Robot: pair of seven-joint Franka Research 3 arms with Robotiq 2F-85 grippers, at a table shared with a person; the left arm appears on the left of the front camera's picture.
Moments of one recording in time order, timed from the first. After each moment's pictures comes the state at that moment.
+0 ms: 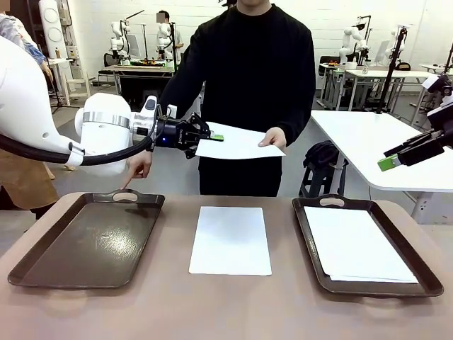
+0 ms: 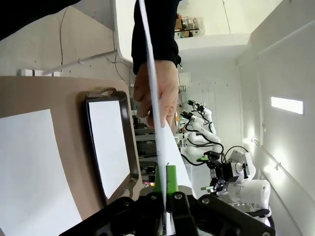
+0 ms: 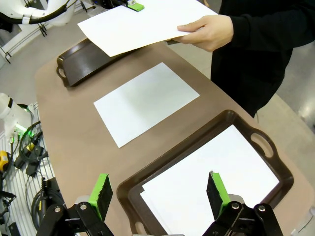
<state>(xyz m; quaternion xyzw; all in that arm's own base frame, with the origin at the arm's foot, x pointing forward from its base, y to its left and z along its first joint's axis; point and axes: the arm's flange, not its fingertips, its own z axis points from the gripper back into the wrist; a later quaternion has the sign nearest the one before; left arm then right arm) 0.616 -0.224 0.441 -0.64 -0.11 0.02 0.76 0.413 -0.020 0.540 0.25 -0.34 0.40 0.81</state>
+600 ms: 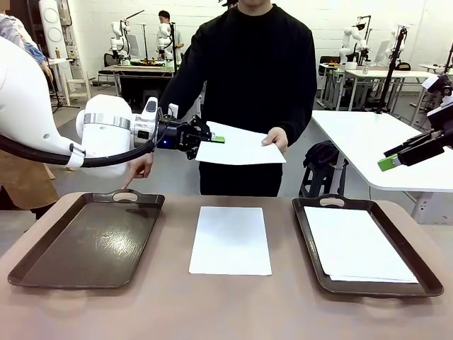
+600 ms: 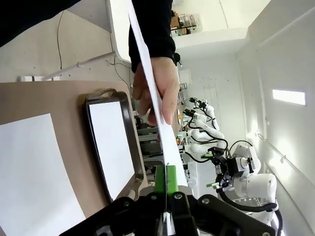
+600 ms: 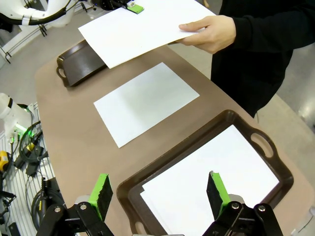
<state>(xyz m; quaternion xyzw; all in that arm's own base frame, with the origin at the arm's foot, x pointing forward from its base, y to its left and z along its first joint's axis) 0.613 -0.226 0.437 -0.64 -0.12 0.00 0.76 0.413 -0.020 0.540 0.25 -0.34 0.40 0.81</state>
